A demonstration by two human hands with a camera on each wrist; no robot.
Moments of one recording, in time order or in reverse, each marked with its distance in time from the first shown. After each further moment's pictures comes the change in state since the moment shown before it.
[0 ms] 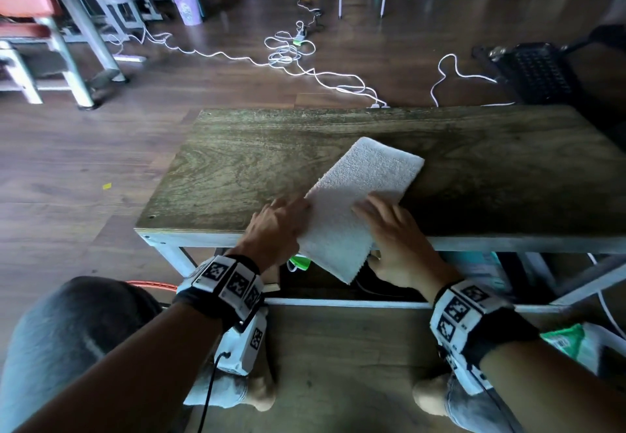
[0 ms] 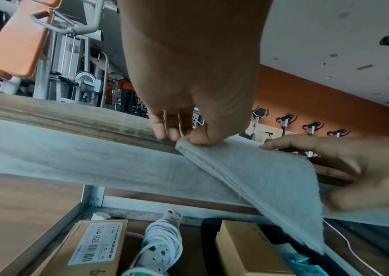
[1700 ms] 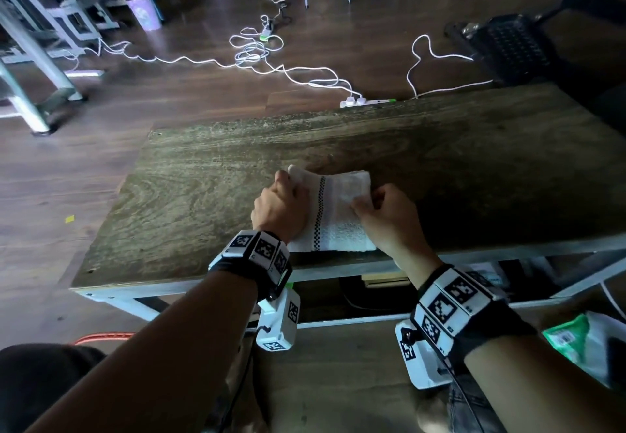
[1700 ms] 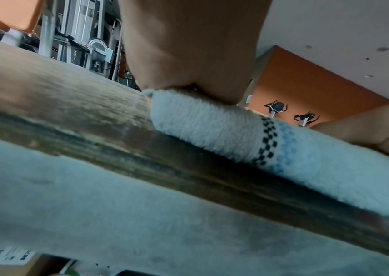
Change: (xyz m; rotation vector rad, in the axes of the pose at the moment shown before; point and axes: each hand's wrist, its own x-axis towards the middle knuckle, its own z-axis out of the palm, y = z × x) left_hand 0.107 0.063 0.014 -0.202 0.132 -0.263; right_hand 0.058 0.034 -0.024 0.915 0.322 0.662
